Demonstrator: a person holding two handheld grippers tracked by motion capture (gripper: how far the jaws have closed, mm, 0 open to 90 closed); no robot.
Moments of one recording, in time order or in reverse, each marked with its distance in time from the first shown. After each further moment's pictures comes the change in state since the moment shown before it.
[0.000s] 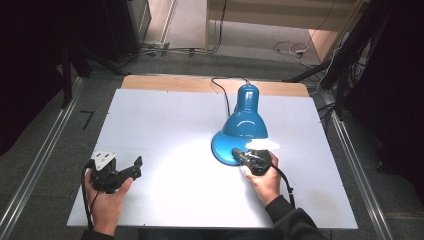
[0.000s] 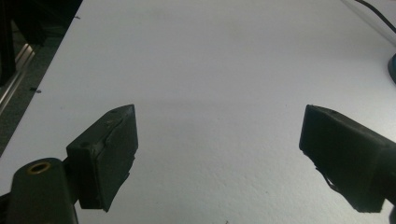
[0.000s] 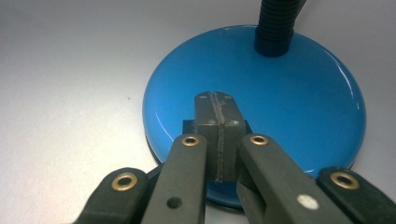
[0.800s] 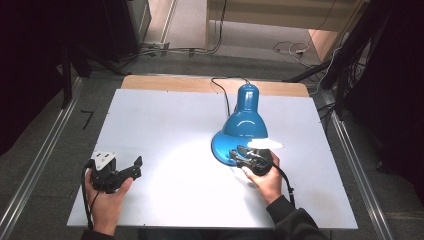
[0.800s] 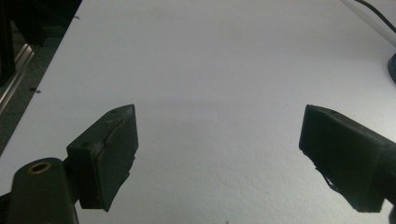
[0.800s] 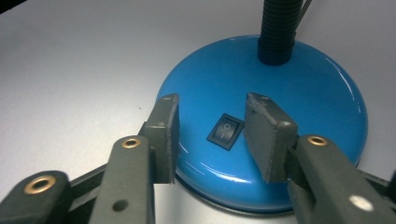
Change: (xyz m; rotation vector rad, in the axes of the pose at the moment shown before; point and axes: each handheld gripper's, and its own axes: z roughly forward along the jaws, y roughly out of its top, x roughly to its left) left arm 0.000 0.000 0.000 0.001 -0.003 0.000; right arm 0.001 0.004 -0.006 -0.024 0.026 0.034
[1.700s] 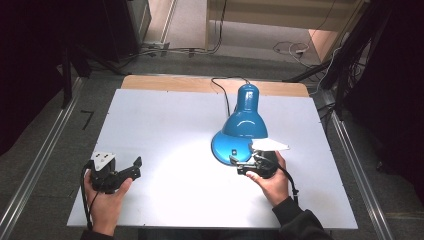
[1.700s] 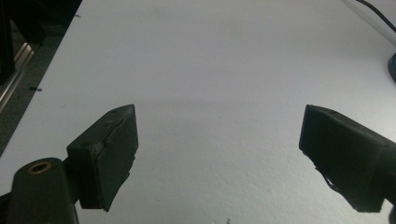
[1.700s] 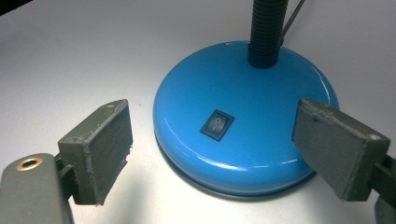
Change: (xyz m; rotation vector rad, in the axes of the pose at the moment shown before) left arm 0.001 -0.001 -0.001 0.002 -0.001 -0.001; right arm -0.003 -0.001 -0.016 -0.010 -0.008 -0.029
